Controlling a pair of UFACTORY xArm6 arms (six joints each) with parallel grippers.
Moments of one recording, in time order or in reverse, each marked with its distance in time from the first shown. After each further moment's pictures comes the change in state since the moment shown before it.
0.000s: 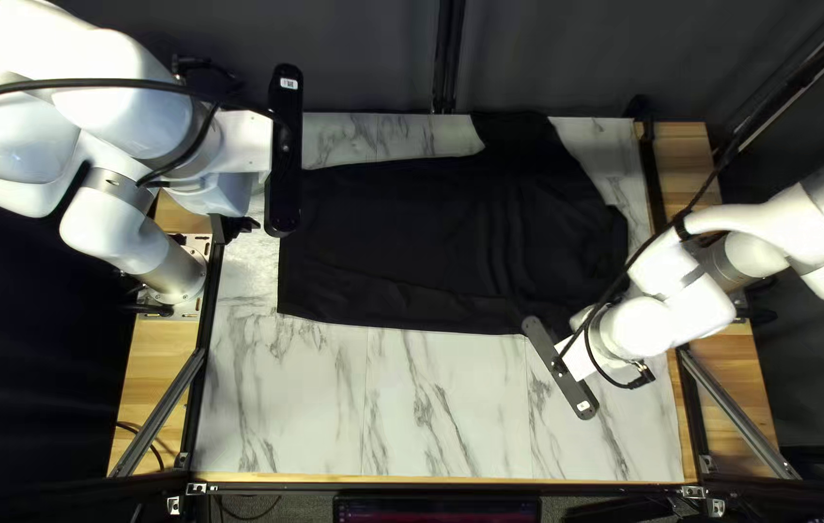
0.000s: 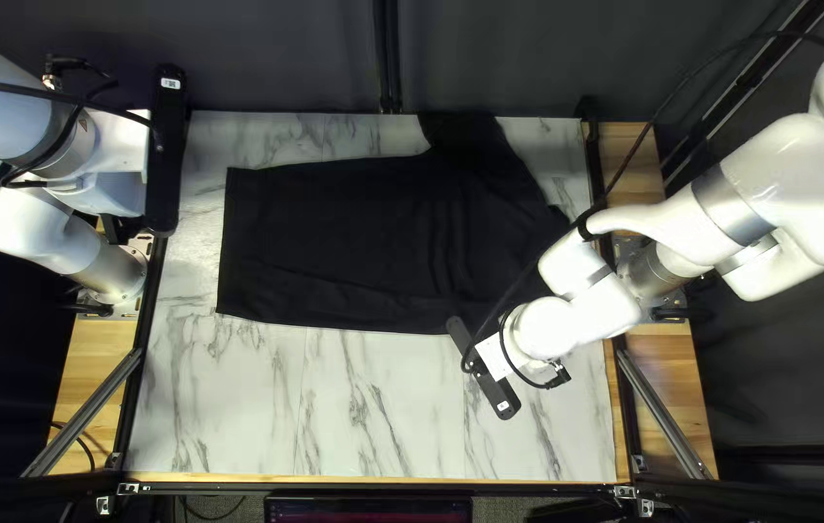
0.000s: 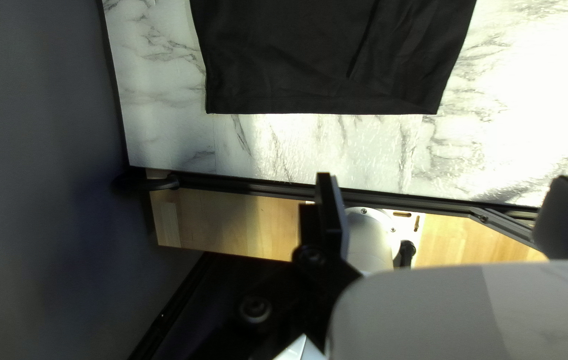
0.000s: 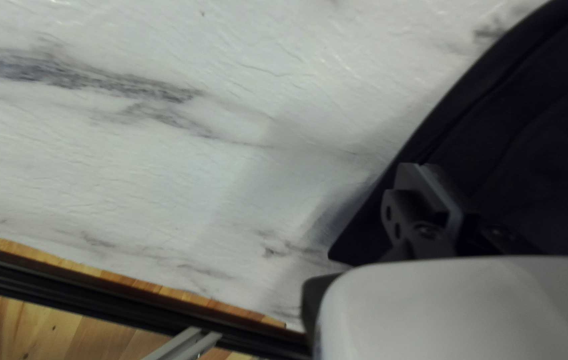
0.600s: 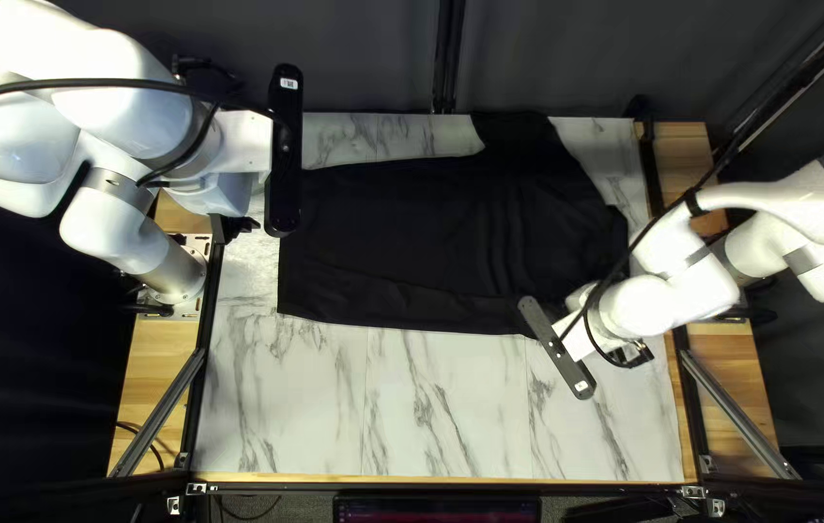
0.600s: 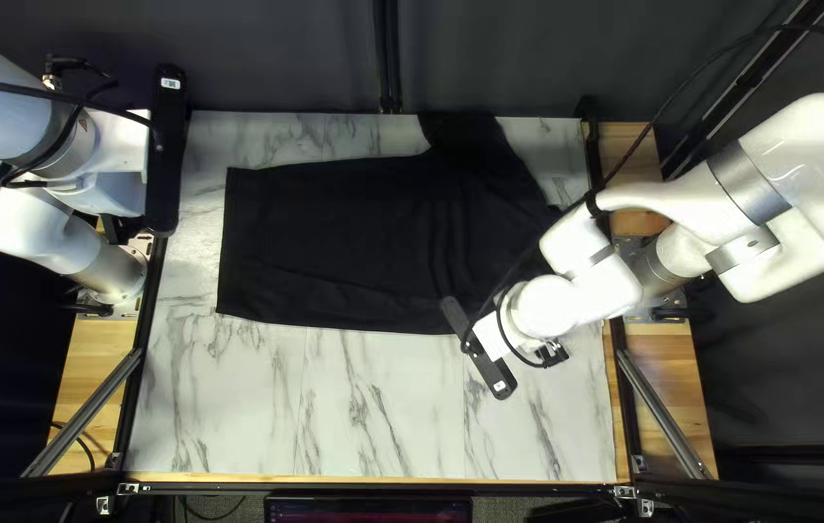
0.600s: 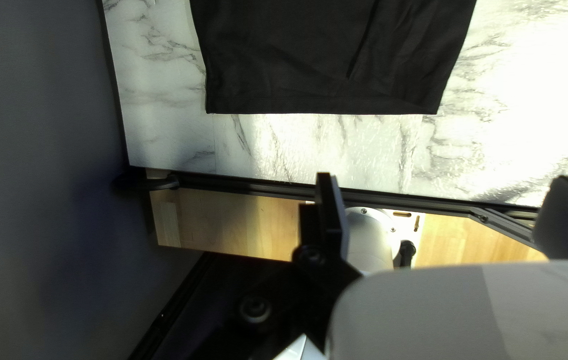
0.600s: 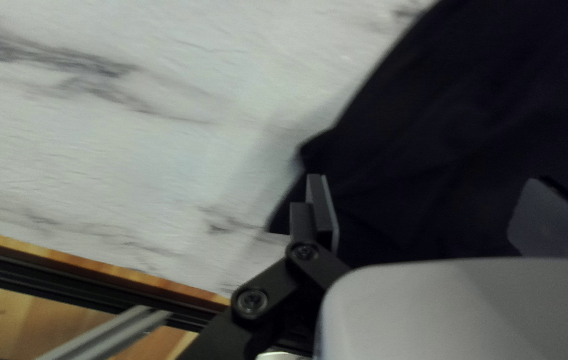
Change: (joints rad) left arm 0.000 0.000 0.000 0.000 0.000 0.000; right arm -0.093 -0.126 -0.001 -0.138 0.135 -0.037
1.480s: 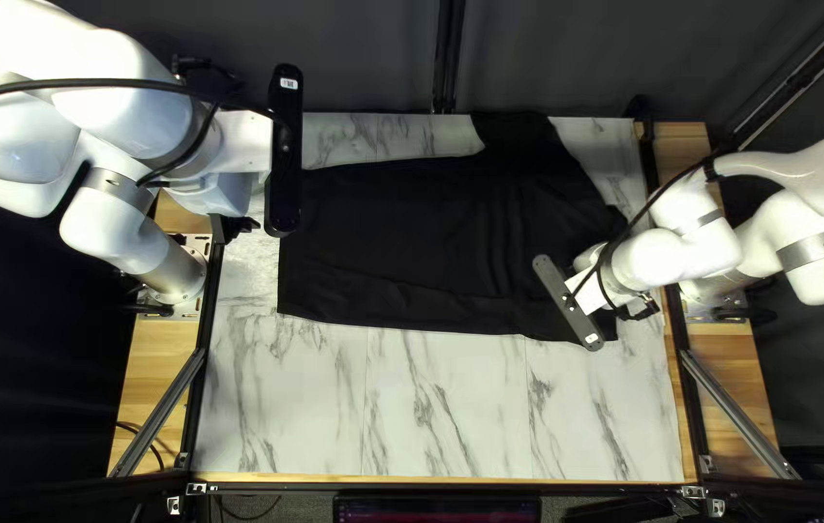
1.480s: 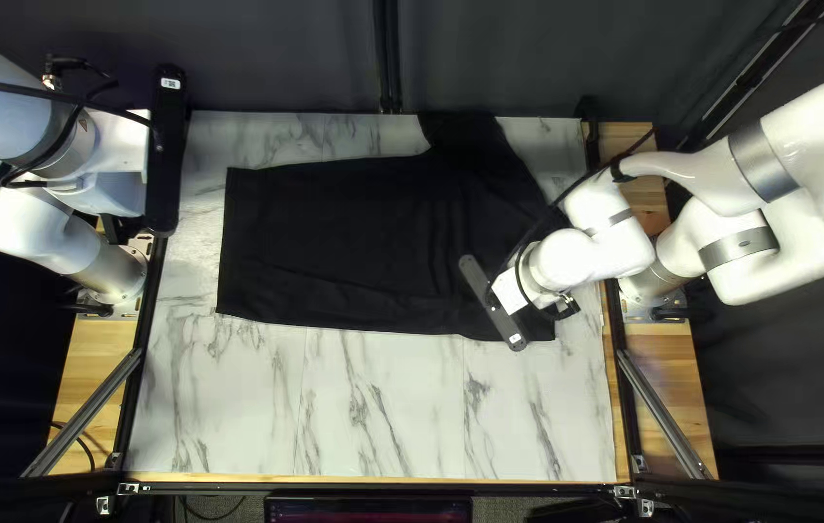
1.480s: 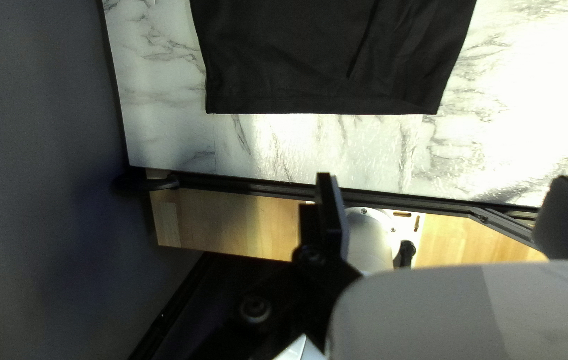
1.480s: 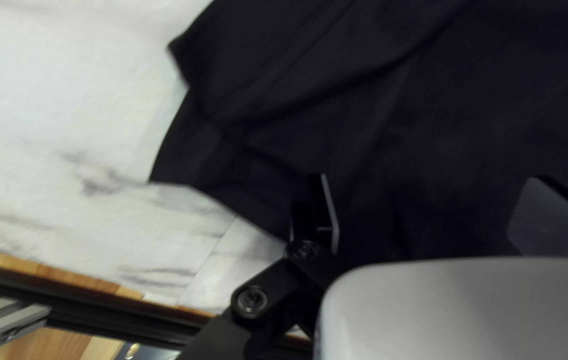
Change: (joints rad) left arm 0.000 0.000 0.000 0.000 0.000 0.000; right arm -0.203 -0.029 0.128 -0.084 -0.179 -0.105
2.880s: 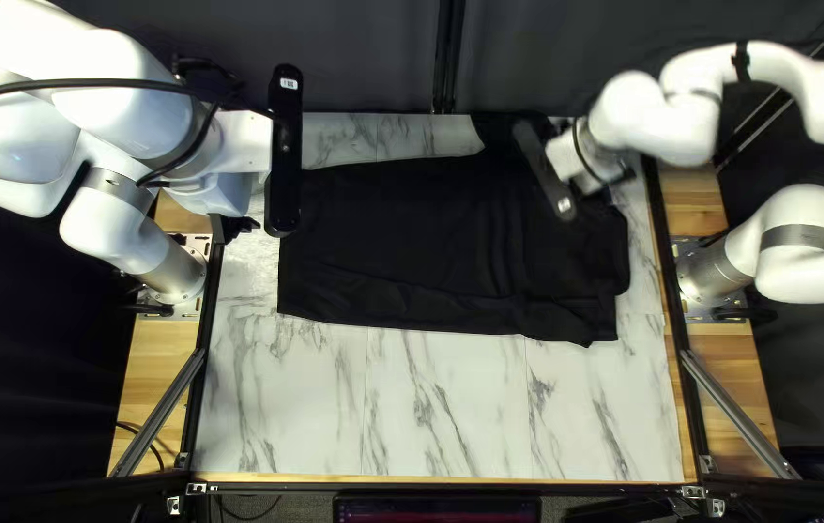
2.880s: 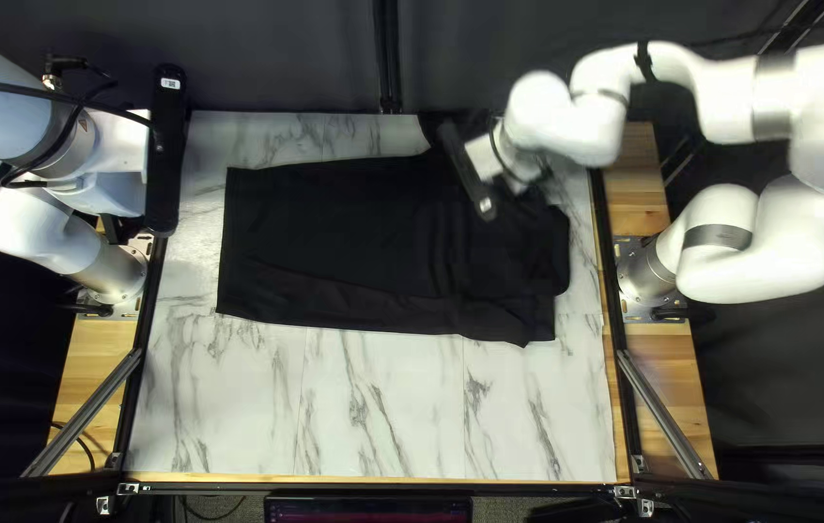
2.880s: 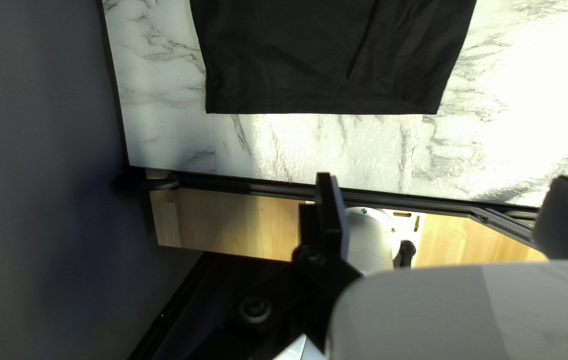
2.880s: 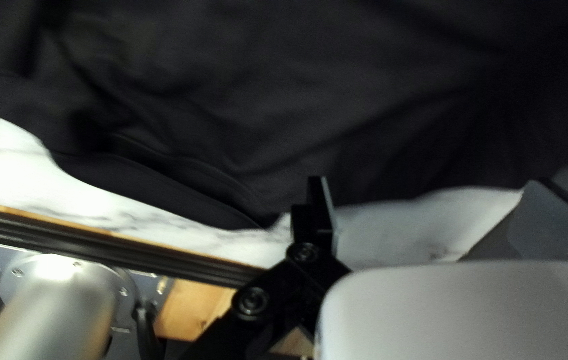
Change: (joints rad) left arm 0.000 0.000 0.000 0.000 0.000 0.000; right arm -0.716 0.081 -0.359 0.130 0.324 -0.593
